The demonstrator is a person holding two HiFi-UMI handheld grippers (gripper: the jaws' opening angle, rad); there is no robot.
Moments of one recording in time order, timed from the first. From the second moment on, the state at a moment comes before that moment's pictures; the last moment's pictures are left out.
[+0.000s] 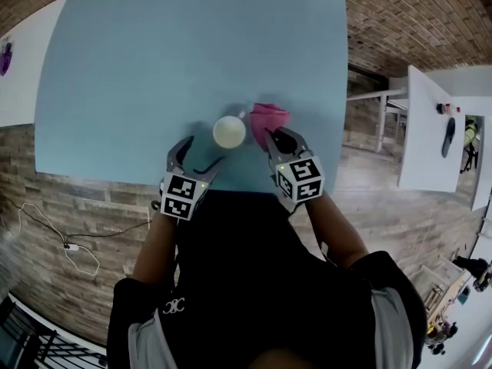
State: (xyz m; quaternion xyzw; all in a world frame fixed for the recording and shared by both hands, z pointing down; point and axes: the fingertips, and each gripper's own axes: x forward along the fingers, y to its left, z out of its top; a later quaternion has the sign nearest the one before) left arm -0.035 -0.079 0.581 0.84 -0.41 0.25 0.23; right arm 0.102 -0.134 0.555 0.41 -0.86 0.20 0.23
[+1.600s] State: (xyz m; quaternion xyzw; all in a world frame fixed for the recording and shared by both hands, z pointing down) left arm 0.029 -0.112 0.622 0.87 -0.30 0.37 0.11; right arm 0.040 -0.152 0.545 0.20 -0.91 0.13 0.34
